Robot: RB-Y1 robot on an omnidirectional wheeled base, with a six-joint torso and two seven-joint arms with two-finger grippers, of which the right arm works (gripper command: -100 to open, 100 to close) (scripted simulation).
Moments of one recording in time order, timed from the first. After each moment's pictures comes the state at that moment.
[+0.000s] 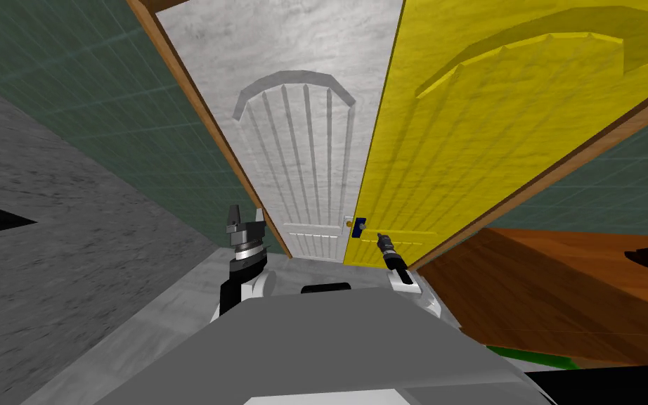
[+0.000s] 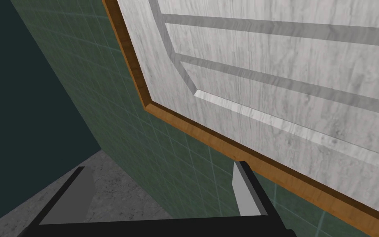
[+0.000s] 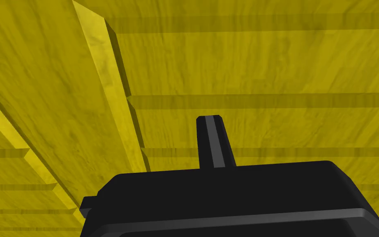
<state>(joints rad) 0.23 -0.22 -0.26 -1.38 0.18 -0.33 -0.42</state>
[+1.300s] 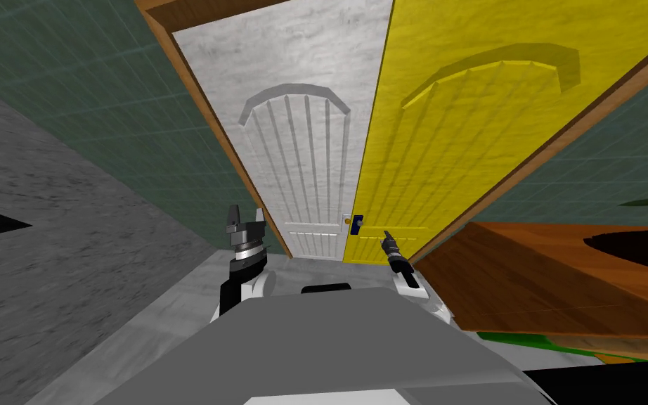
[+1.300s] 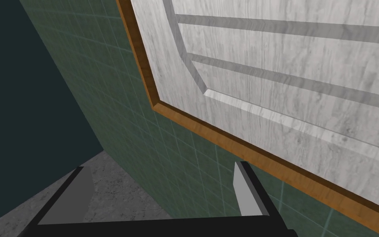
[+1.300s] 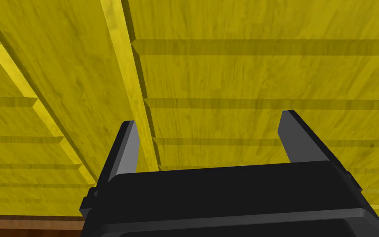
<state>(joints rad) 0.26 -0.23 -0.30 -1.38 0.18 -0.32 -0.42</state>
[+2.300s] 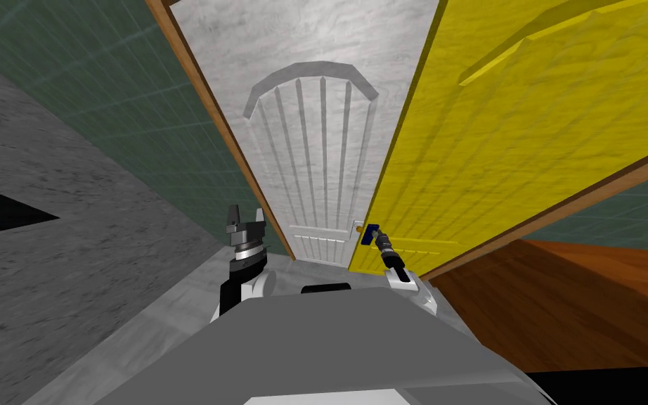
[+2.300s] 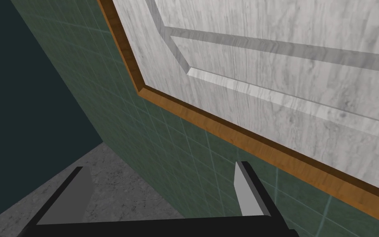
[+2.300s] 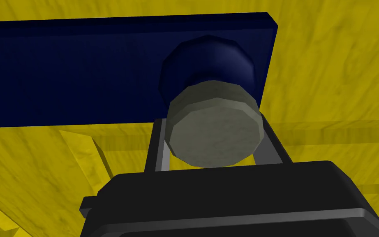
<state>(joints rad) 0.23 -0.21 -0.25 -1.41 0.19 -0.32 -0.41</state>
